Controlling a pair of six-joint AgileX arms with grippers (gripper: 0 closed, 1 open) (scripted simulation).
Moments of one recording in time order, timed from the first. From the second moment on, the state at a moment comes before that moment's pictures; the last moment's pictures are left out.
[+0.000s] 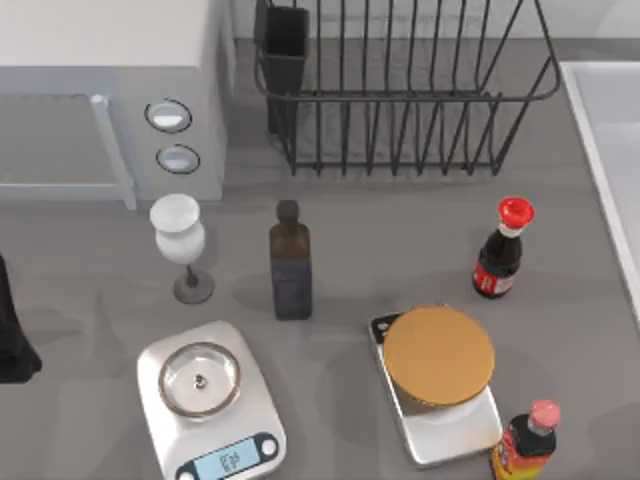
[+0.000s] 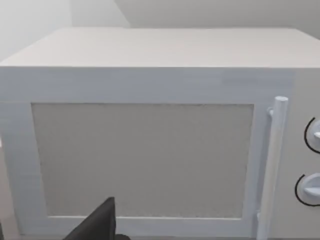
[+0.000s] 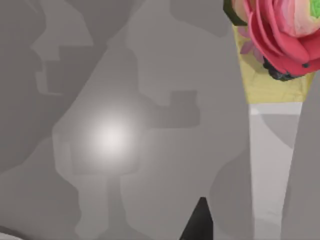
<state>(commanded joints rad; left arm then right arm) 0.00 0.00 0.00 0.00 0.00 0.00 -0.53 1.38 0.91 -1.10 -0.02 -0.86</state>
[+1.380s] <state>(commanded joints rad) 0.00 0.00 0.00 0.00 0.00 0.00 -0.31 2.28 2.19 -1.54 -0.01 -0.64</state>
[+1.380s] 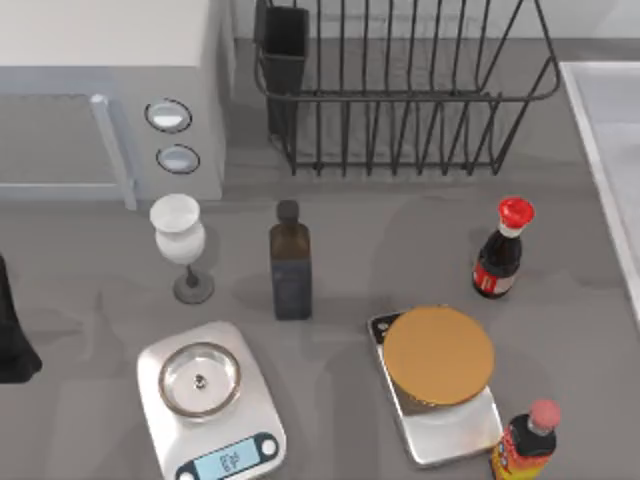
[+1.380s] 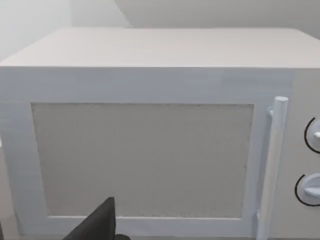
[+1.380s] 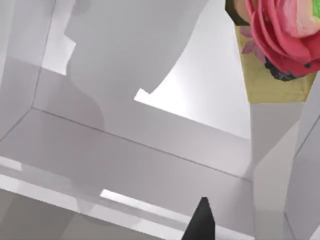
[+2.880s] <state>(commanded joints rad) 0.00 0.00 0.00 0.00 0.00 0.00 -0.15 2.64 2.54 -1.48 0.00 -0.46</state>
